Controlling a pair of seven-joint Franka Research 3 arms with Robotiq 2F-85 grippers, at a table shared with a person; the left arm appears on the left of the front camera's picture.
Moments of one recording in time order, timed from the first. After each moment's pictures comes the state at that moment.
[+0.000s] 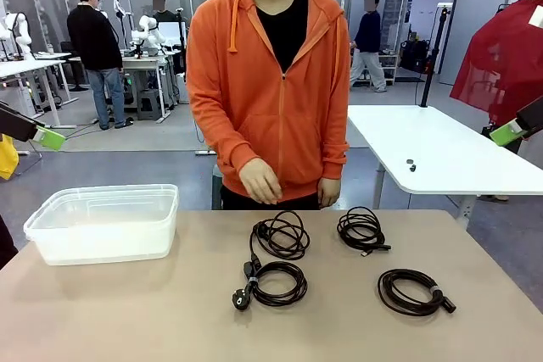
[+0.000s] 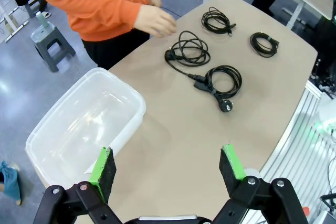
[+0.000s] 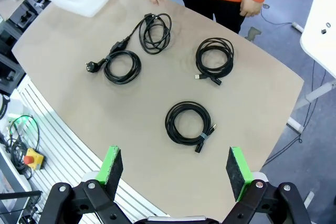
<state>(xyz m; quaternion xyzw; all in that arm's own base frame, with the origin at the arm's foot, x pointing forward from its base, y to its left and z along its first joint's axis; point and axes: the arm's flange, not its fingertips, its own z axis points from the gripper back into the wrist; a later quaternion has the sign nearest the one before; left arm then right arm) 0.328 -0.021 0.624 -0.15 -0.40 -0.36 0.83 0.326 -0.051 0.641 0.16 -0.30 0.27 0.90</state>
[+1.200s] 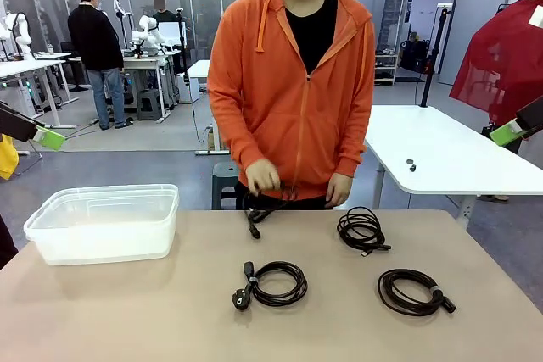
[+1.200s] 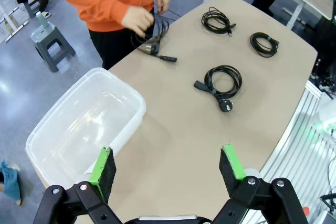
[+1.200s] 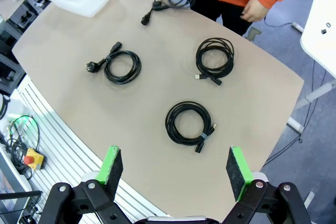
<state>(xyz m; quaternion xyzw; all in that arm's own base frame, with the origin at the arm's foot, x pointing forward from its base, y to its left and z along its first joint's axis) 0.328 -0.021 0.624 -0.15 -0.40 -0.36 0.83 0.326 -0.051 0.641 0.16 -0.30 0.27 0.90</state>
